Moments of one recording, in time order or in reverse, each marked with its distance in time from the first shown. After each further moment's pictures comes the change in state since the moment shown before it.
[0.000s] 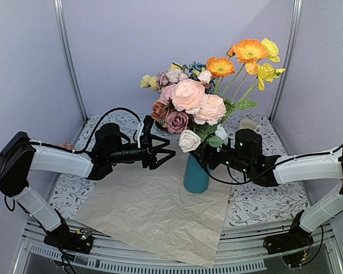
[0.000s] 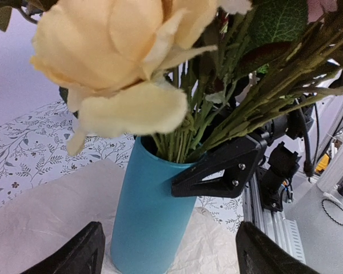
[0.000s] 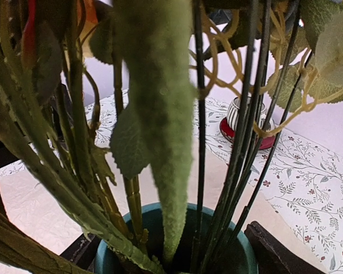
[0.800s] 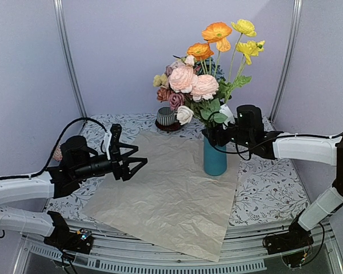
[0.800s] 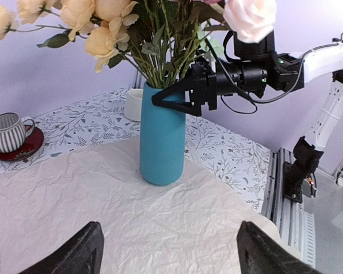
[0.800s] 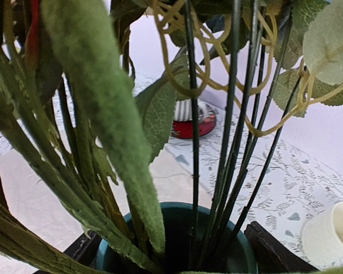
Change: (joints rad) left arm 0.001 -0.520 -0.262 -0.309 -0.242 0.056; right arm -0.202 0.073 0.244 -0.299 -0.026 -0.103
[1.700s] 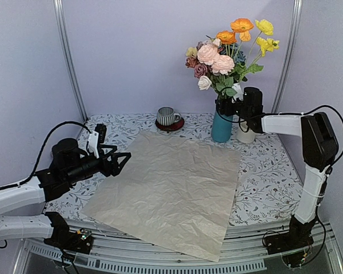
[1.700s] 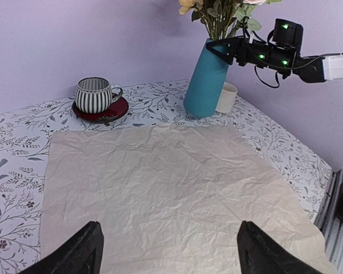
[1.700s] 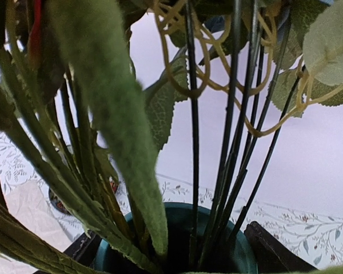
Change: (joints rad) left arm 0.080 -0.202 -0.044 -0.262 -0.277 -0.031; right arm -0.307 0.407 0.390 0.190 -0.074 0.023
